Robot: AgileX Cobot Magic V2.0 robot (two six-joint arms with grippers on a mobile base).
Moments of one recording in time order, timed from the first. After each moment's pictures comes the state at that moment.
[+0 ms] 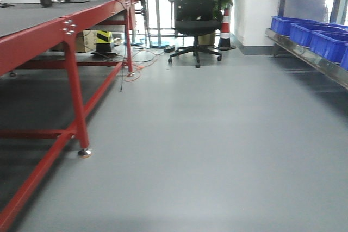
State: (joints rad) left arm -0.40 1.46 -1.96 0.10 1.25 -0.27; right arm 0.27 1.24 -1.65 0.16 1.01 -0.04
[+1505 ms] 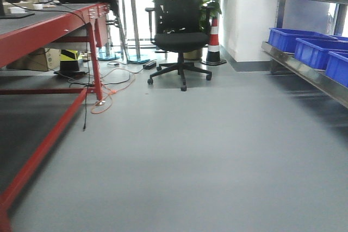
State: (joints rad) left arm -0.40 1.46 -1.96 0.11 1.25 -0.27; right arm 0.27 1.24 -1.65 0.16 1.00 -0.04
